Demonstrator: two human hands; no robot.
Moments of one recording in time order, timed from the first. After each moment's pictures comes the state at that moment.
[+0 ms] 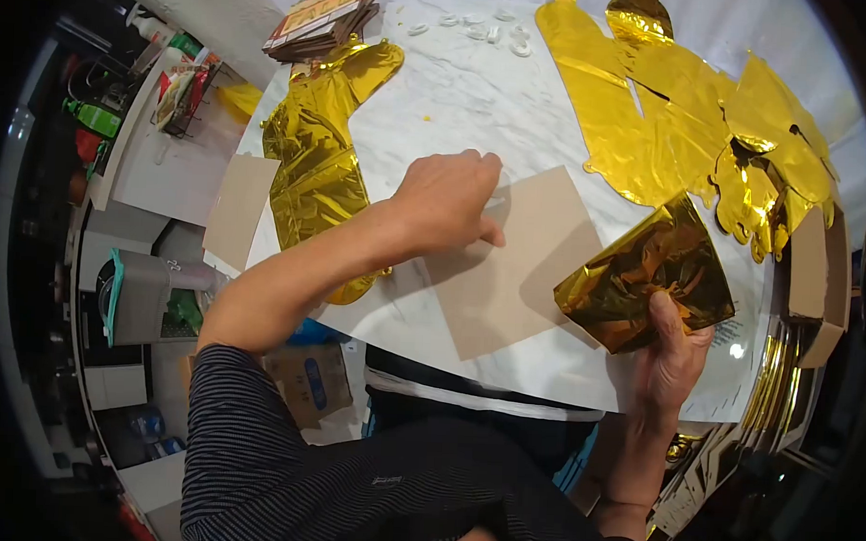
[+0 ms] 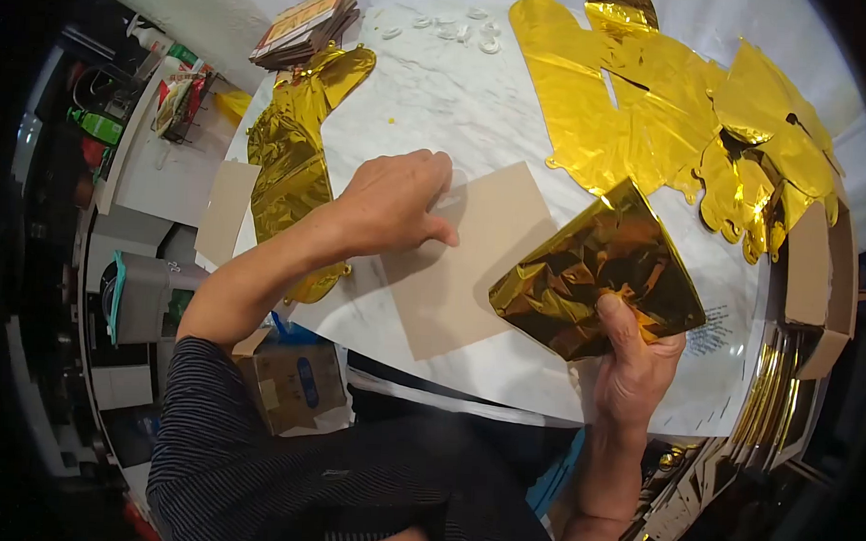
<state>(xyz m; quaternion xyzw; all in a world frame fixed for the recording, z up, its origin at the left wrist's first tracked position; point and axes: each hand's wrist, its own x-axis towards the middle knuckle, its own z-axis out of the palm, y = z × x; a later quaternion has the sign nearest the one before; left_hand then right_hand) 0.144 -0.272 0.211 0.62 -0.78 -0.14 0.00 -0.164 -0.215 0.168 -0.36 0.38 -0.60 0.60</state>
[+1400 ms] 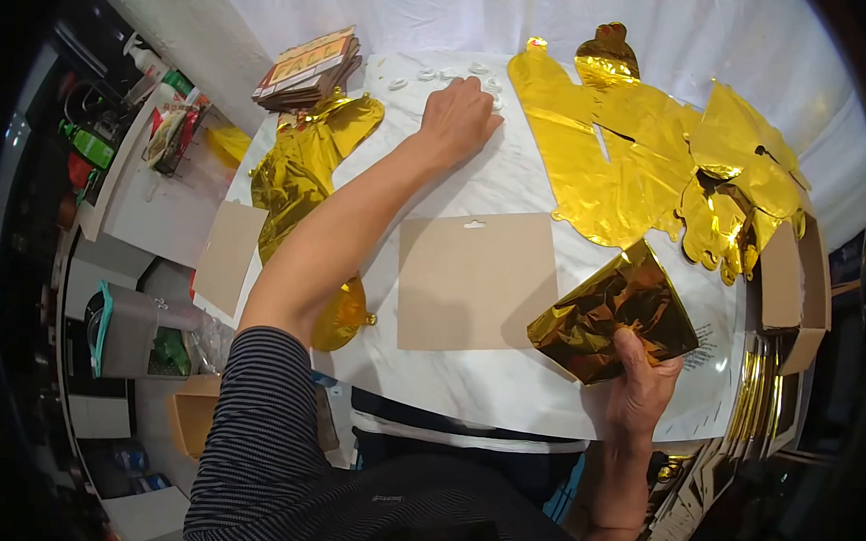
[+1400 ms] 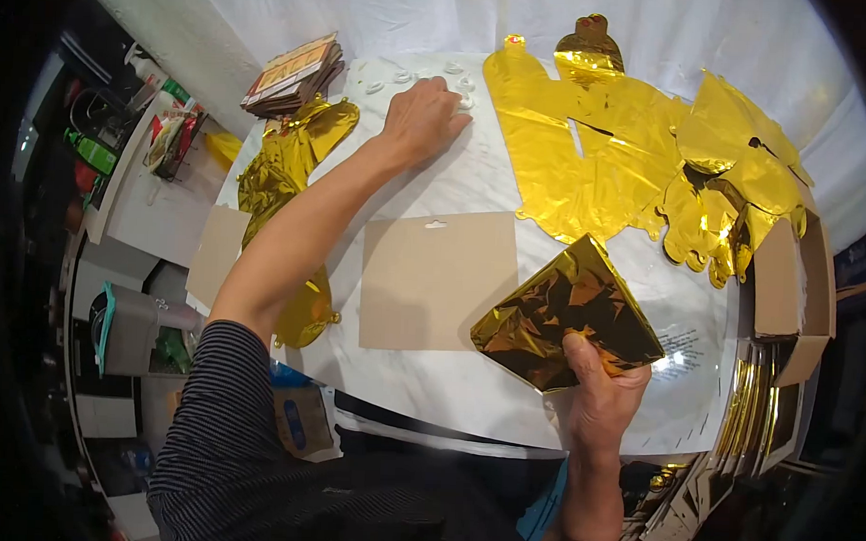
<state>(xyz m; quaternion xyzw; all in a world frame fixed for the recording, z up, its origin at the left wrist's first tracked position) 0.168 -0.448 0.171 0.60 -0.77 0.16 0.16 -0.161 -0.212 0.172 -0.38 0.40 -0.61 0.57</state>
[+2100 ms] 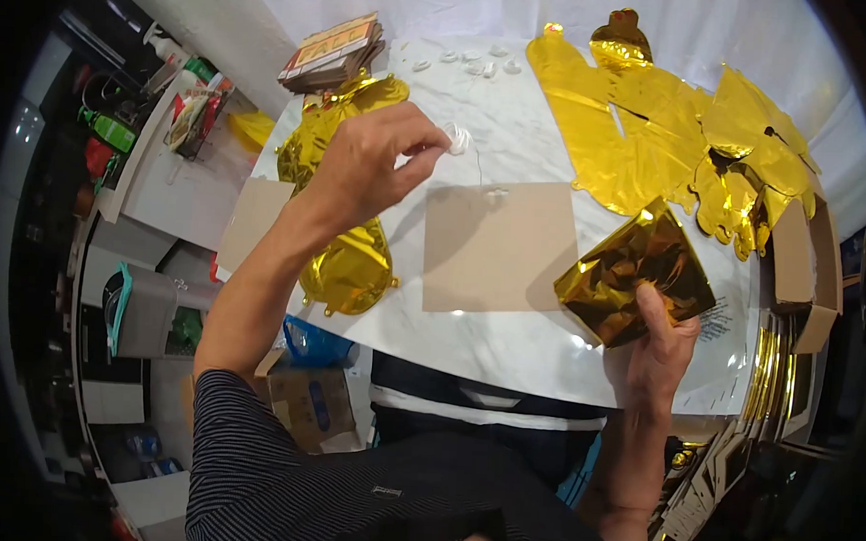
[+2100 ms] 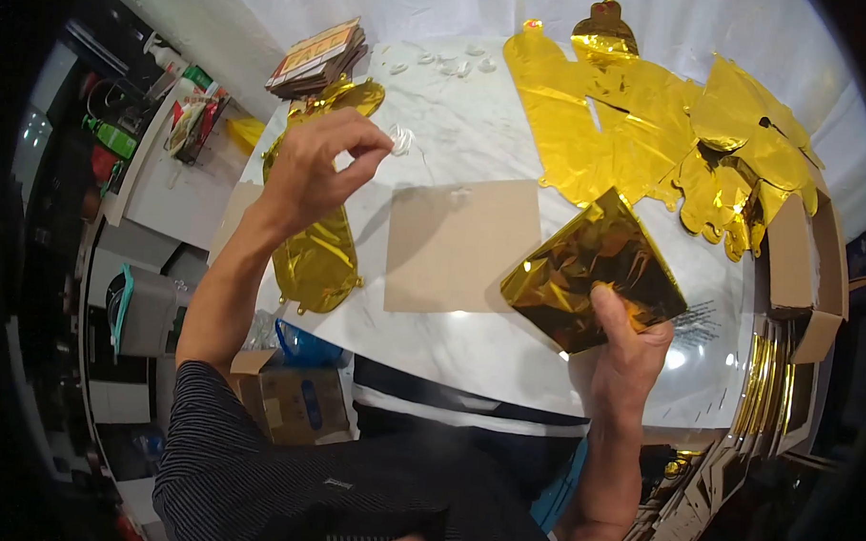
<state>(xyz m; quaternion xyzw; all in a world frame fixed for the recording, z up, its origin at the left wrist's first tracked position) 0.198 -0.258 0.275 0.49 -0.82 0.03 0.29 -0.161 -0.212 0.178 -0.35 0.41 -0.59 0.60</state>
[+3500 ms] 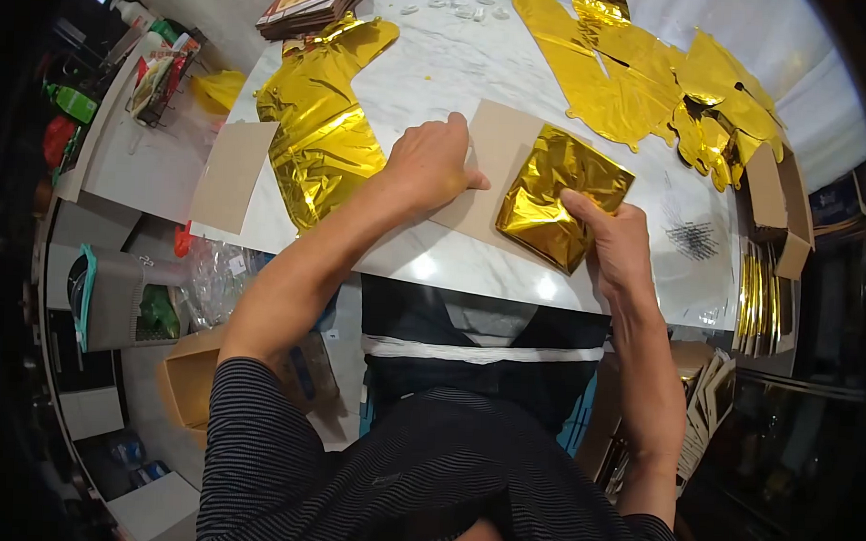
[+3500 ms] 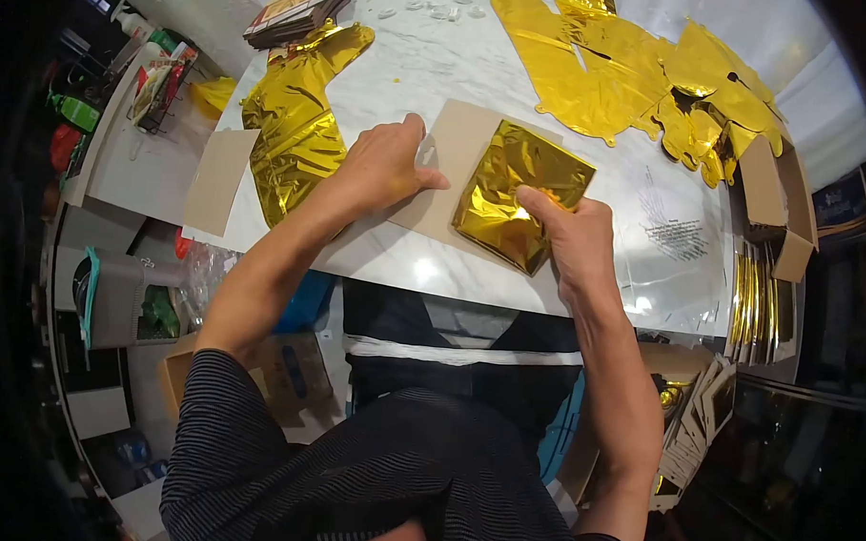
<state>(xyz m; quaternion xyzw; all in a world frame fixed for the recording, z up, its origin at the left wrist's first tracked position) 0.160 -0.217 0.203 0.68 -0.71 -0.16 0.08 -0.104 -0.203 0.181 -0.40 0.50 -0.42 0.64</state>
